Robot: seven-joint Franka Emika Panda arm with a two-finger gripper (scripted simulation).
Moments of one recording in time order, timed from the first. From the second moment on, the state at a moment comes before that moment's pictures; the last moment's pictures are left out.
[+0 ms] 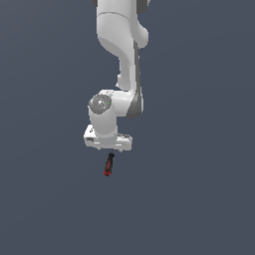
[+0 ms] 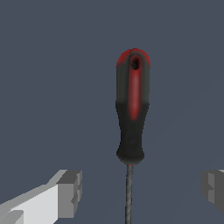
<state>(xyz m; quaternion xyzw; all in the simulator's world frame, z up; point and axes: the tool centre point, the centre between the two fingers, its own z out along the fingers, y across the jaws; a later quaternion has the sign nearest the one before) 0.005 -0.081 0.065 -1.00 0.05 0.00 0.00</state>
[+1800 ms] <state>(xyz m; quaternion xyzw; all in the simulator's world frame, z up) 0.004 -0.053 0.033 -1.00 0.05 0.00 0.00</state>
